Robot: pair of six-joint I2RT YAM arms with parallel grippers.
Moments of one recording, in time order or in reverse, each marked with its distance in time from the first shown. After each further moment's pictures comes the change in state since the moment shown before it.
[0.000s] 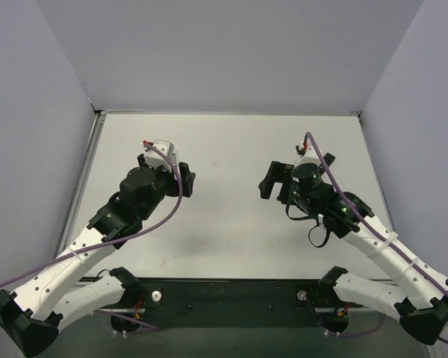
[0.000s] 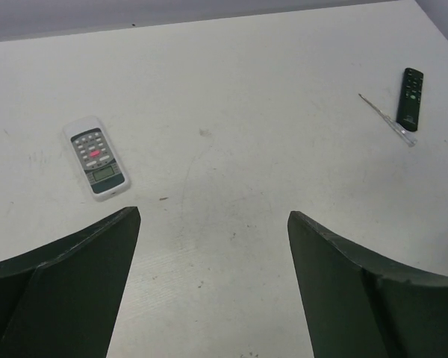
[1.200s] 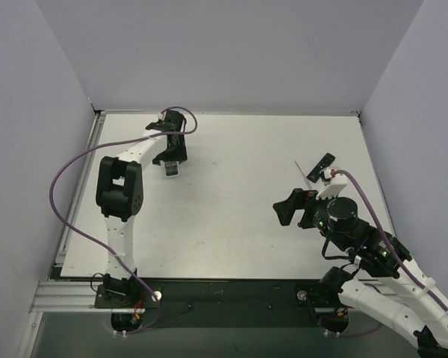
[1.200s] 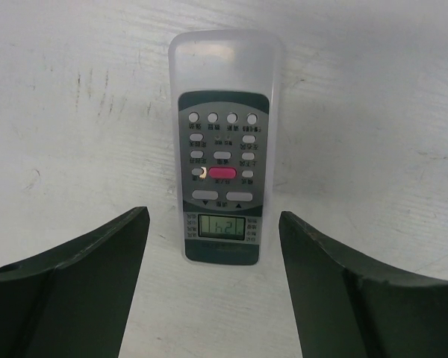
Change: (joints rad) left arm 0.401 1.274 0.886 -0.521 -0.051 -0.164; right arm 0.073 -0.386 -0.169 -0.032 -0.027 -0.091
